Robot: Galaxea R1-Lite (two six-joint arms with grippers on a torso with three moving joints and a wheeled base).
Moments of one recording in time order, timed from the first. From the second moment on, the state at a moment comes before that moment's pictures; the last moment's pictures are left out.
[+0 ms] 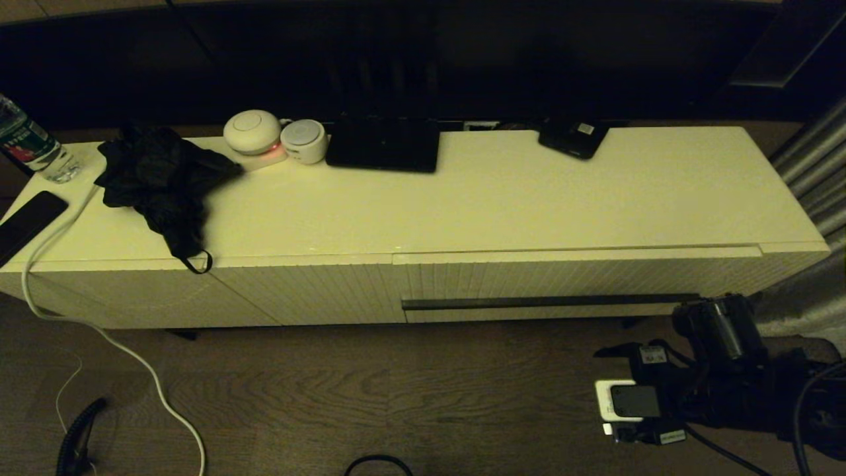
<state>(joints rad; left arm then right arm) 0.00 0.00 0.00 0.00 0.00 -0.01 0.27 1.76 -0.57 -0.41 0.13 -1.35</state>
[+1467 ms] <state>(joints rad) 0.00 0.00 0.00 0.00 0.00 -0.01 0.23 1.99 -0.73 -0.52 0.13 -1.34</state>
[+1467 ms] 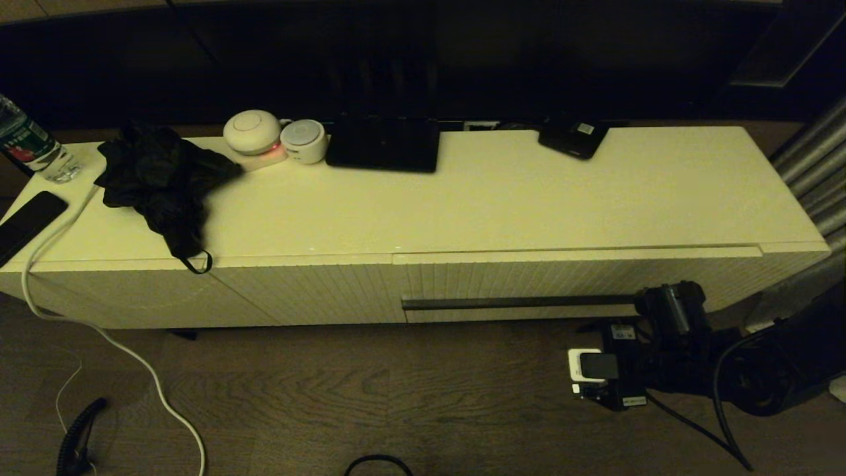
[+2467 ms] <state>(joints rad) 0.00 0.00 0.00 0.00 0.00 -0.01 0.21 2.09 -0.81 -0.64 0.12 -1.34</state>
